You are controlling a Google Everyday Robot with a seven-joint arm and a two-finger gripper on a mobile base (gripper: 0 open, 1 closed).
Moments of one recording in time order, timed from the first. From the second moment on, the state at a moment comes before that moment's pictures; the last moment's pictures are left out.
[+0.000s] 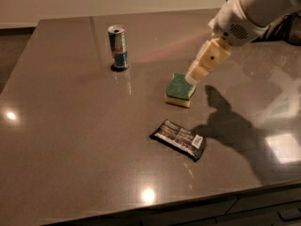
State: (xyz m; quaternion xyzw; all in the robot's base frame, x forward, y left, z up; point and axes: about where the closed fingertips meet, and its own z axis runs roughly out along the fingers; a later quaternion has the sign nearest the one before) arm 0.559 -0.131 0.972 -0.53 0.79 0.05 0.30
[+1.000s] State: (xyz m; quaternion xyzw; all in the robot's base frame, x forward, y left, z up) arm 0.650 -0.038 0.943 -0.50 0.79 0.09 0.34
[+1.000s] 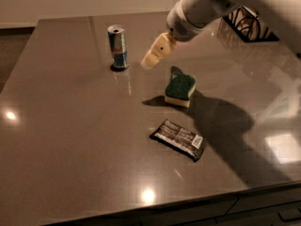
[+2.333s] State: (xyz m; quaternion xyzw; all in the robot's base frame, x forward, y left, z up) arm 0.716 0.066 0.922 -0.45 0.80 0.12 0.37
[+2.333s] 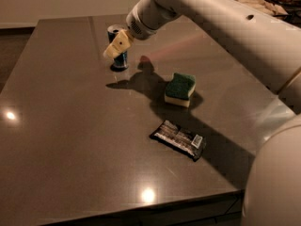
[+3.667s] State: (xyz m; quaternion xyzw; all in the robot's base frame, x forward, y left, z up) arm 0.719 0.100 0.928 -0.47 0.78 0.19 0.36
